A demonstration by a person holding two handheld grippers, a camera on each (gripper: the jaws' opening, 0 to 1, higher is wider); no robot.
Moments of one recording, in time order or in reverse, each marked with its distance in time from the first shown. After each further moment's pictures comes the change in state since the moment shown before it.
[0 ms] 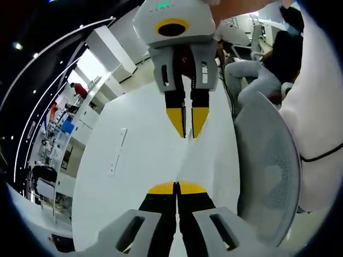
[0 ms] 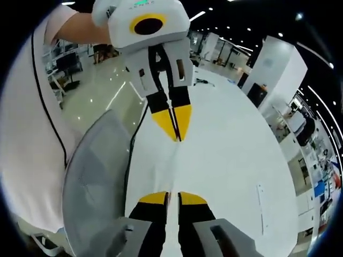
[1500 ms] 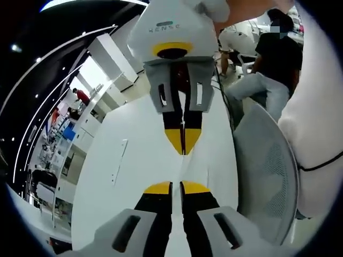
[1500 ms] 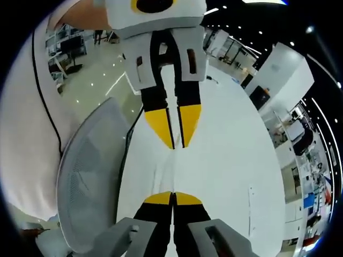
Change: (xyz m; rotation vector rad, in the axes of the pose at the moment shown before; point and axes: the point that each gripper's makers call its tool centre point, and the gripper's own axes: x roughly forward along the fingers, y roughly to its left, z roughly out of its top) left arm -0.003 -0.006 0.029 0.005 -0.084 0.006; right arm -0.003 0.000 0.002 -0.107 0.085 -0.033
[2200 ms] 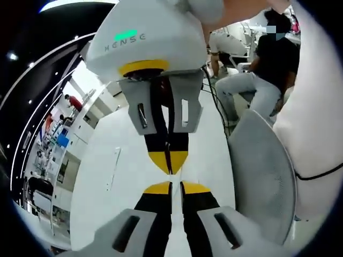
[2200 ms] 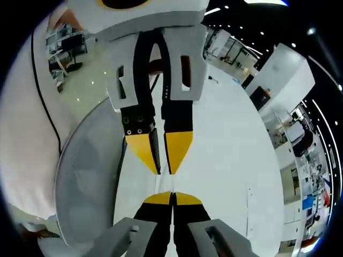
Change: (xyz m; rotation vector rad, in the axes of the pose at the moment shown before) left arm 0.017 -0.011 0.020 0.034 -0.014 -0.059; right arm 0.001 -0.010 -0.001 -0.012 0.009 -0.002
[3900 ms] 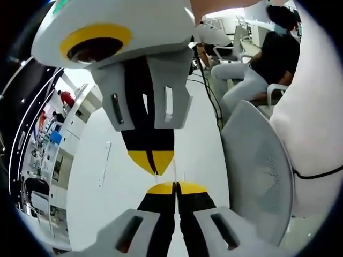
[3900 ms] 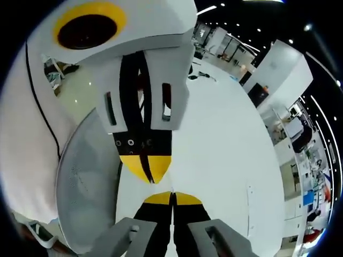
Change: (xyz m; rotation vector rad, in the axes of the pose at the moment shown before) left arm 0.015 -0.017 -0.010 0.009 0.069 -0.057; right arm 0.003 -0.003 0.001 0.032 0.011 -0.014
